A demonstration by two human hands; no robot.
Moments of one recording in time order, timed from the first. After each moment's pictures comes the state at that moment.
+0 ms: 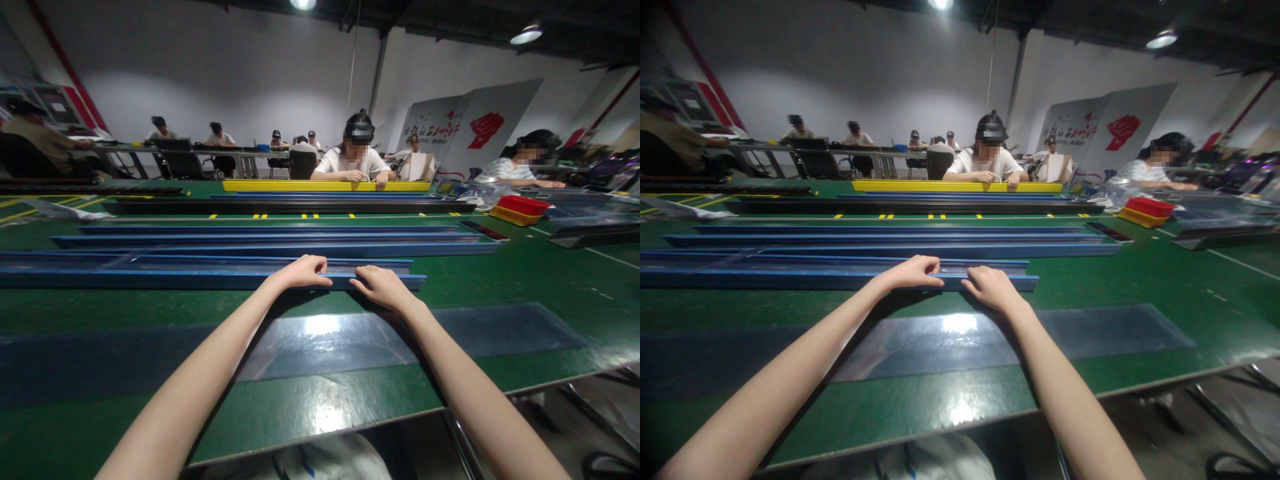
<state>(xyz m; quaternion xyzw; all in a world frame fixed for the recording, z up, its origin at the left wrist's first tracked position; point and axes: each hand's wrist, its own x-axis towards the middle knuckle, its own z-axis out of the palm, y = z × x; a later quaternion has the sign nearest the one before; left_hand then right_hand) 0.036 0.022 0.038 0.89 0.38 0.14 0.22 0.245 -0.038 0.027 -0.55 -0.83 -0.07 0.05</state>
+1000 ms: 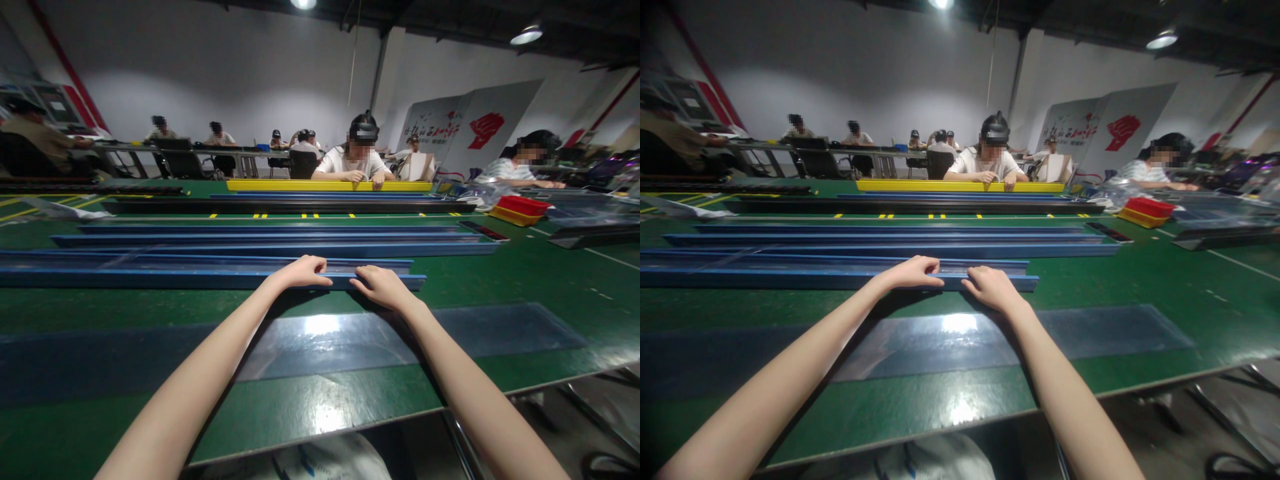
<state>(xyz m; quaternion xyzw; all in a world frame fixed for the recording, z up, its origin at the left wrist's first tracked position) 0.035 0.026 0.034 0.89 0.38 0.13 0.21 0.245 -0.037 0.027 -0.55 -0.83 -0.08 0.05</state>
